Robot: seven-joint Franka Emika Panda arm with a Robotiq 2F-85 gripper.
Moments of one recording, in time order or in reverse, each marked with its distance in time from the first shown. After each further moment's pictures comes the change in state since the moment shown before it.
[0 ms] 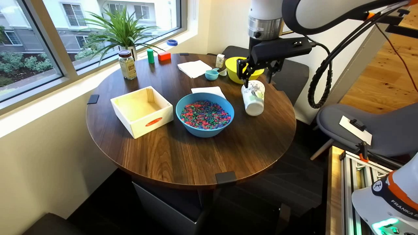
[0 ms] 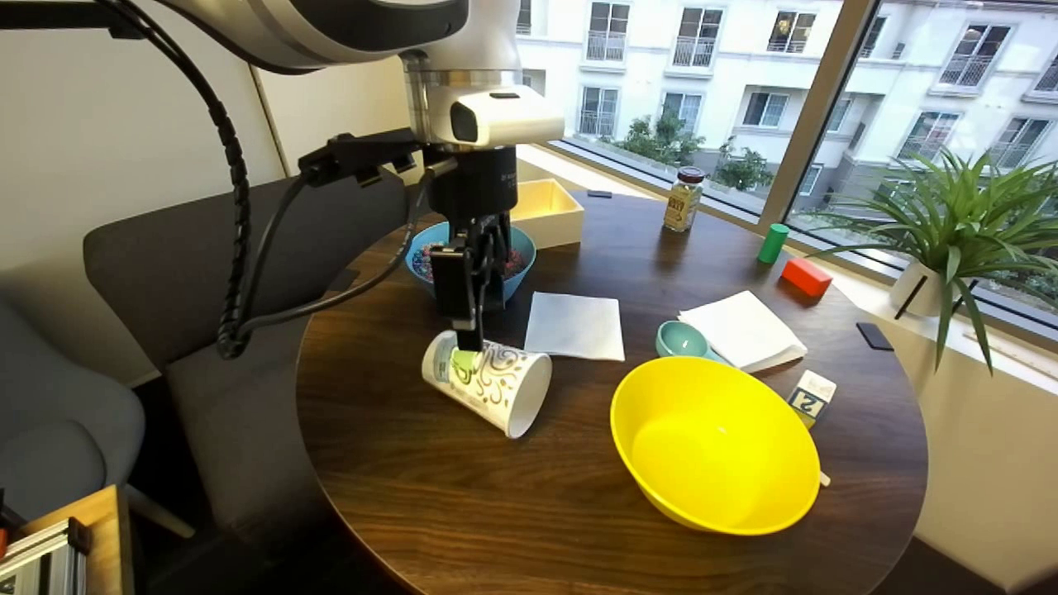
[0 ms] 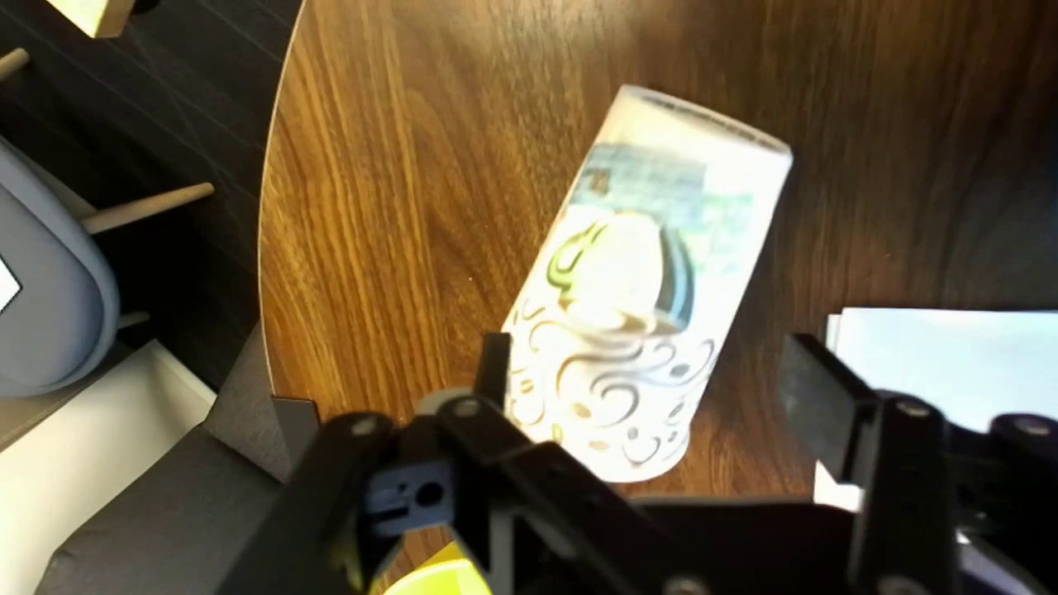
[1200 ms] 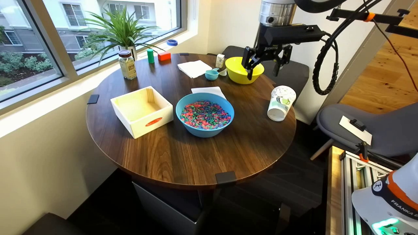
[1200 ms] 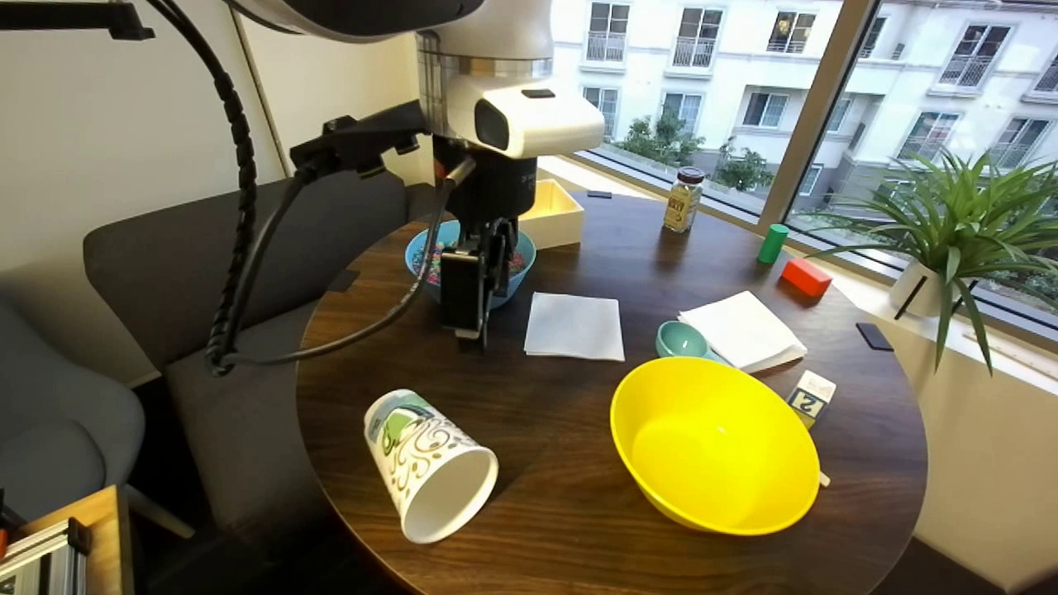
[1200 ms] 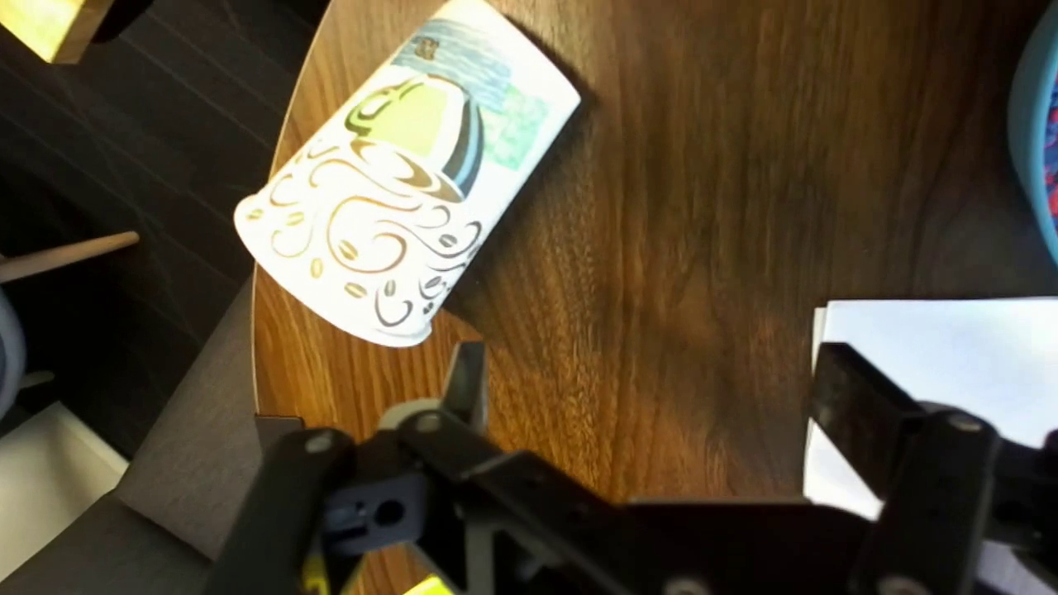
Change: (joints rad) arm -0.052 -0.050 -0.044 -0.009 0.154 0.000 -0.184
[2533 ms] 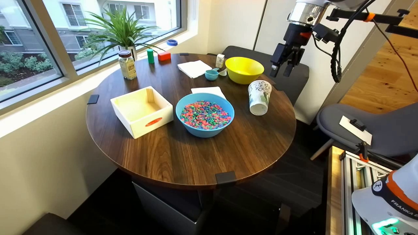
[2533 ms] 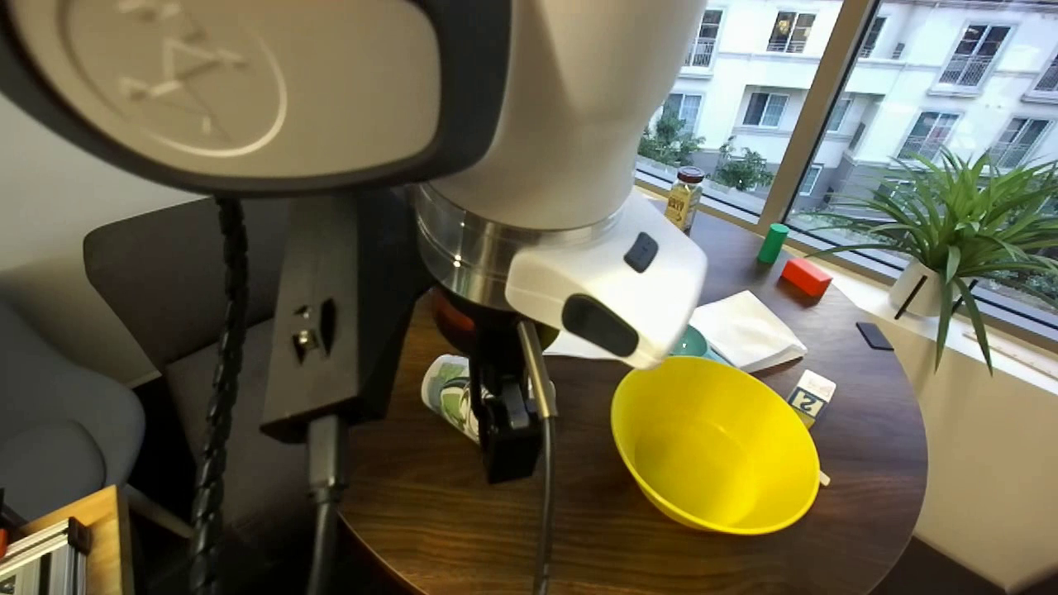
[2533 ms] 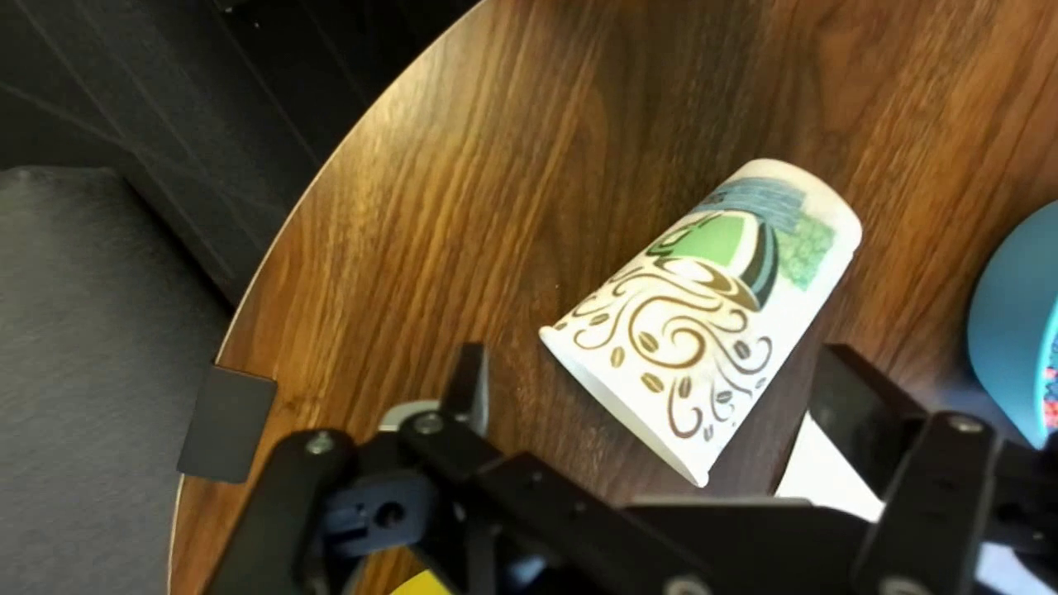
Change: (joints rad) arm -0.111 -0.123 -0.166 -0.172 0.286 0.062 -0.802
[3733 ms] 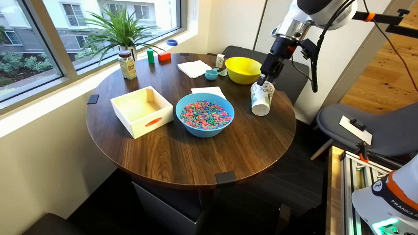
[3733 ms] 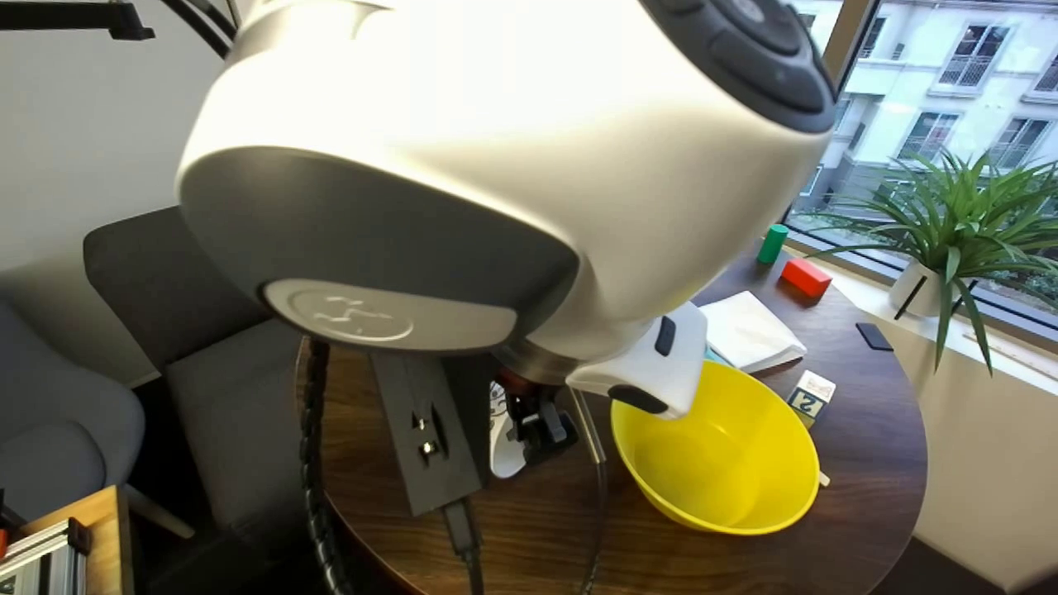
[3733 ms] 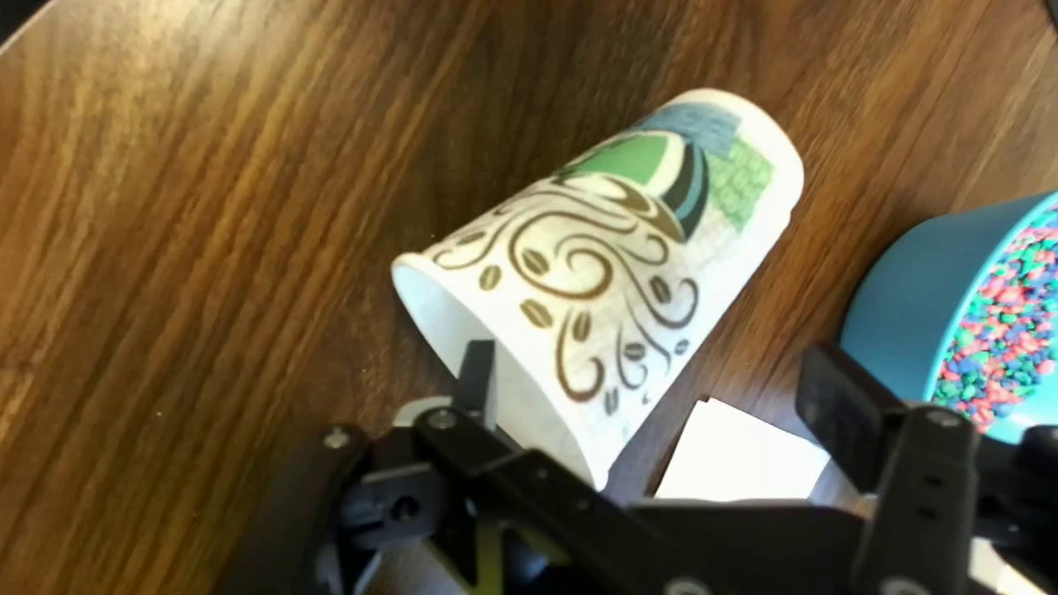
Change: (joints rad) arm 0.003 0.131 -0.024 0.003 0.295 0.074 -0.374
